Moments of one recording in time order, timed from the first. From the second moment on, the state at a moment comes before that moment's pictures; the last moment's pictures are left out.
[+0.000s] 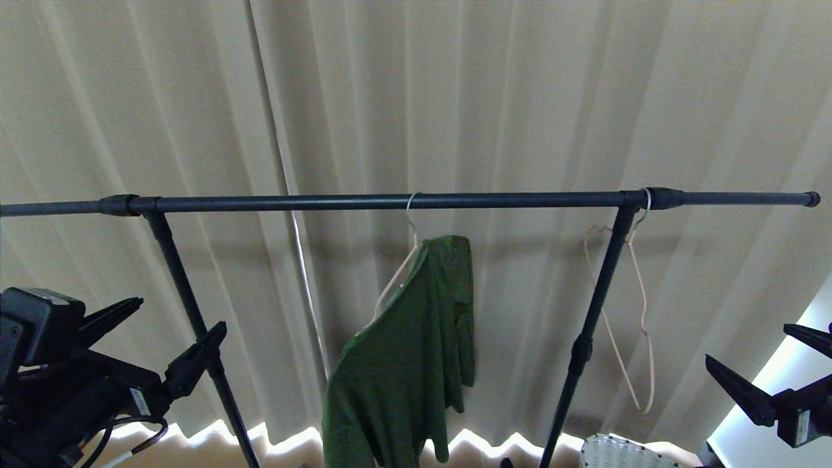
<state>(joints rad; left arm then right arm) -0.21 1.28 -0.05 -1.18 0.04 0.22 -0.04 1.13 -0.11 -0.76 0.08 -0.31</state>
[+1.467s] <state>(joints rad) -0.23 1.28 -0.04 -1.18 0.04 0.23 -0.04 1.13 -0.10 -0.76 0.08 -0.31</state>
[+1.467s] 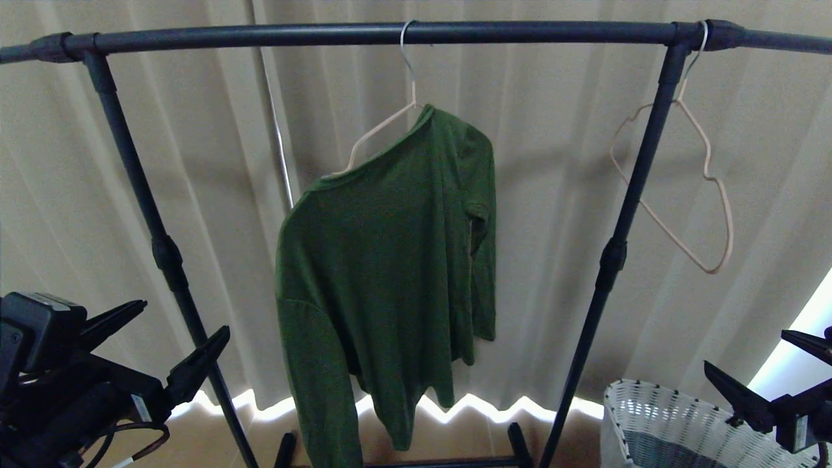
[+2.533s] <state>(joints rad) -0.24 1.27 -0.04 -1.18 0.04 0.23 -0.04 1.13 -0.07 -0.76 0.09 -0.34</state>
